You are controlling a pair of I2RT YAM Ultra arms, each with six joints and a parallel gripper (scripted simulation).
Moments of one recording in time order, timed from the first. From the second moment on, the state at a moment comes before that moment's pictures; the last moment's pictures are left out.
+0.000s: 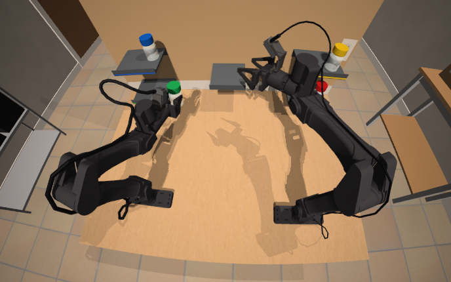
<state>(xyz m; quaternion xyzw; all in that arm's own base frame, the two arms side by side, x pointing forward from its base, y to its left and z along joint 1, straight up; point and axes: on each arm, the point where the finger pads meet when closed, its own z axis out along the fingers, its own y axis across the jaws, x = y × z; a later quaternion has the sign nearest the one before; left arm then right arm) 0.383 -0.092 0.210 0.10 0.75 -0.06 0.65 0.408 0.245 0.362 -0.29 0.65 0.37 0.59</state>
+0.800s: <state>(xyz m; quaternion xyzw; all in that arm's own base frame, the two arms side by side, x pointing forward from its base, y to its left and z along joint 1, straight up) 0.378 0.026 0.163 0.09 0.74 -0.08 0.66 0.303 0.452 0.328 -0.32 0.66 0.35 0.58</state>
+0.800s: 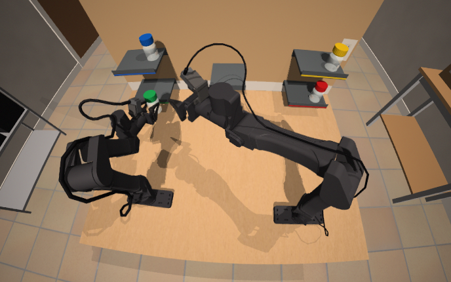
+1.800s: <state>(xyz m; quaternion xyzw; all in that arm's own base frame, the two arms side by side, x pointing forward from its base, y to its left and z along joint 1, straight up) 0.368 -0.004 0.164 -0.01 0.73 0.01 0.68 0.305 0.451 0.330 -0.32 0.66 0.35 0.58</state>
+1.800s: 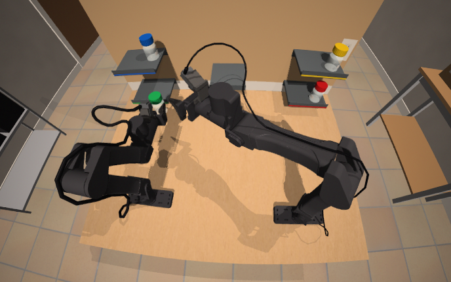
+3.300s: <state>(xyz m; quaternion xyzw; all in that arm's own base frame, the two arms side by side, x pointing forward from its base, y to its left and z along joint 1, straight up) 0.413 0.033 0.157 -0.02 0.75 0.01 0.67 0.305 0.451 0.330 -0.32 0.66 0.35 0.58</state>
